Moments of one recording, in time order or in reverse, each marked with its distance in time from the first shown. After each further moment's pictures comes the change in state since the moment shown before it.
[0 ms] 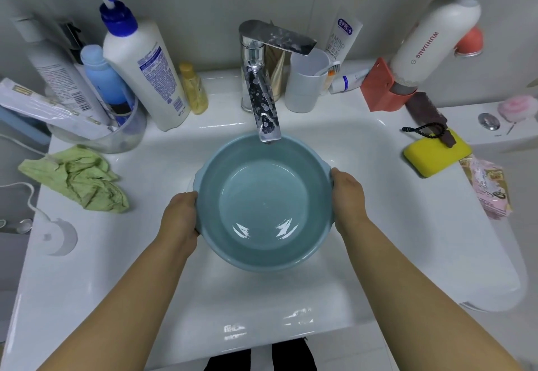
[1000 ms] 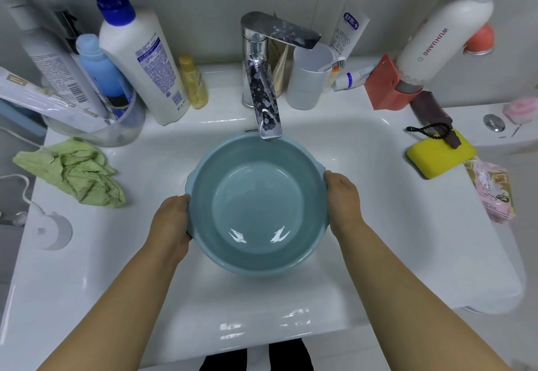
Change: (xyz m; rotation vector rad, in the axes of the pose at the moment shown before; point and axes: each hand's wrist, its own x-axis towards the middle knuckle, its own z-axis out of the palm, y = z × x) left_hand -0.007 -0.007 -0.010 -0.031 0.021 -0.022; right_hand -0.003 0.007 0.006 0.022 -0.046 -0.002
